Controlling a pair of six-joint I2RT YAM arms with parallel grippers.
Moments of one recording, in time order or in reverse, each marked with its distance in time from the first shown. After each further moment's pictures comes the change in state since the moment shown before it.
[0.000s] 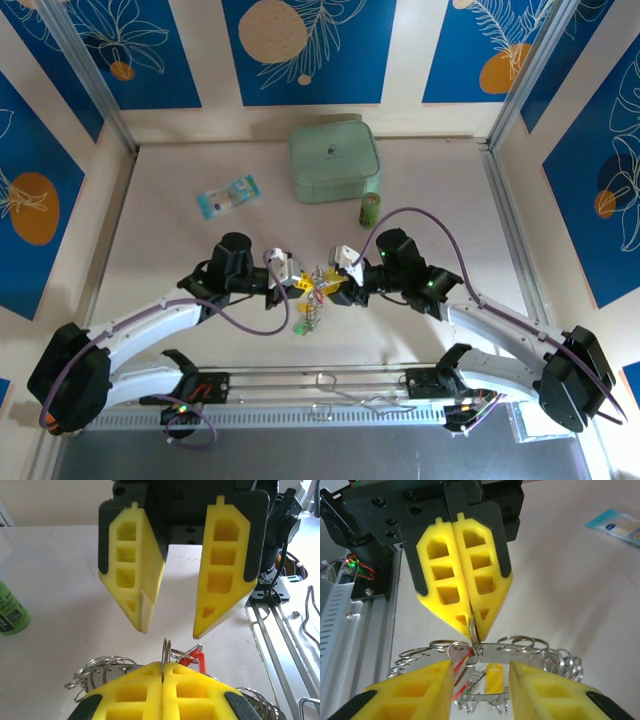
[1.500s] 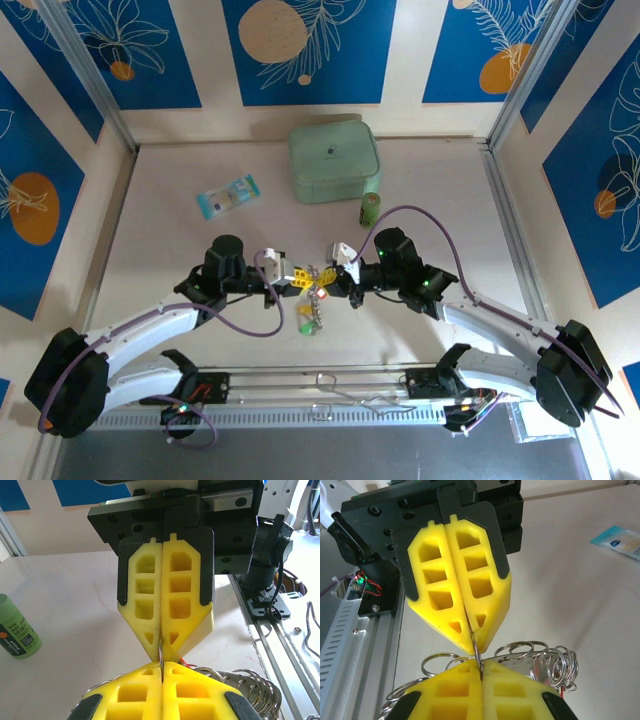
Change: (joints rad) left arm 0.017 -0.031 -0.049 0.141 0.044 -0.039; right arm 0.013 0.034 -0.001 0.098 -0.029 0.039
